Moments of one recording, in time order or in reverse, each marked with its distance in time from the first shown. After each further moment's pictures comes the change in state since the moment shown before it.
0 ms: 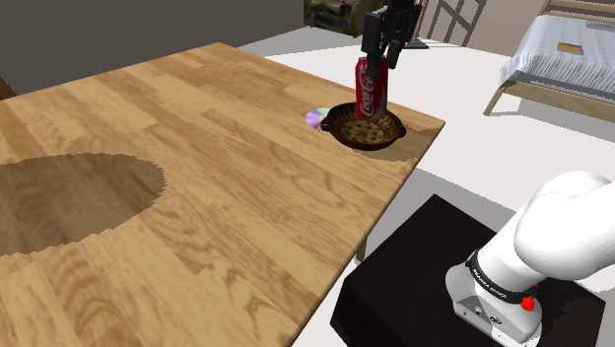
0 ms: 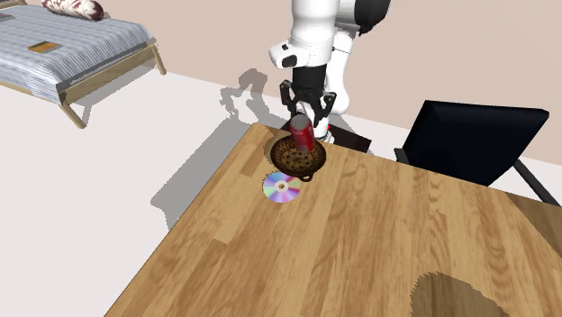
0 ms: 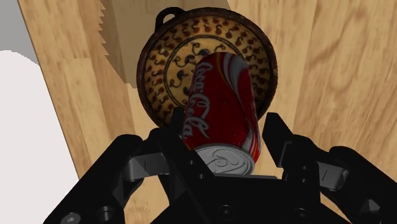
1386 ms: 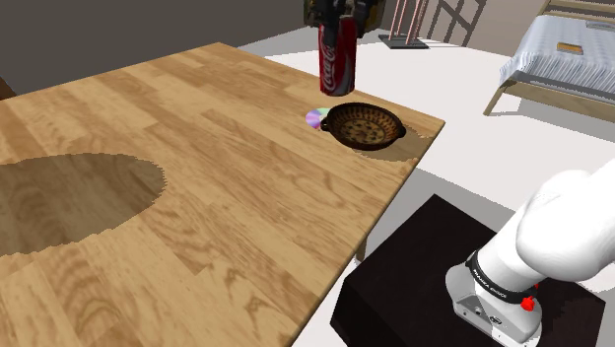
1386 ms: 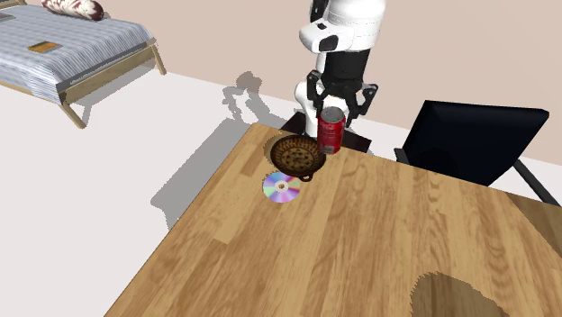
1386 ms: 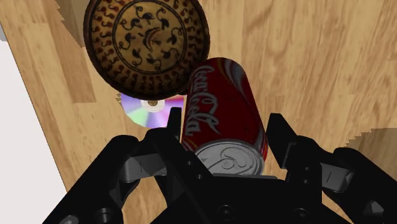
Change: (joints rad) arm 0.035 0.235 0.135 0.384 -0.014 -0.142 0.197
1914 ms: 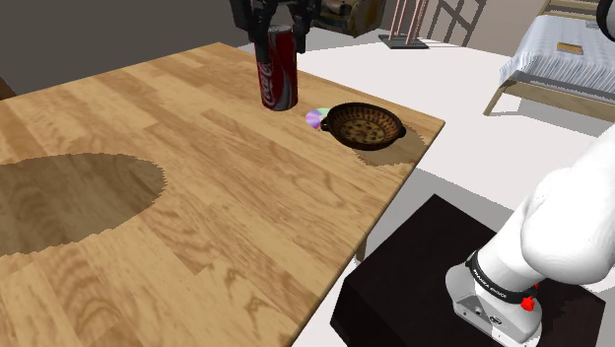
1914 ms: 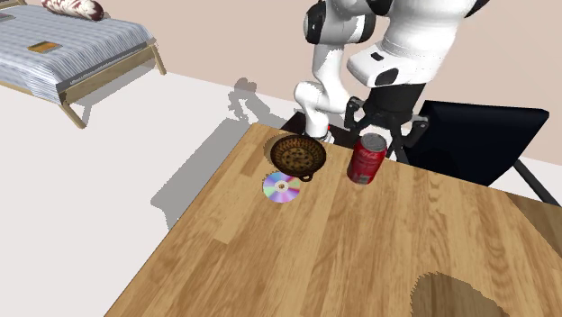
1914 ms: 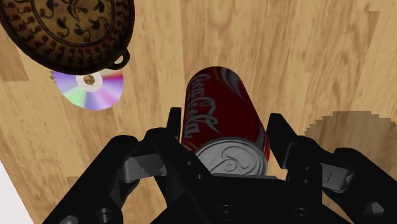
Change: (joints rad) arm 0.095 0.256 0.151 0.233 -0.093 0.008 0.230
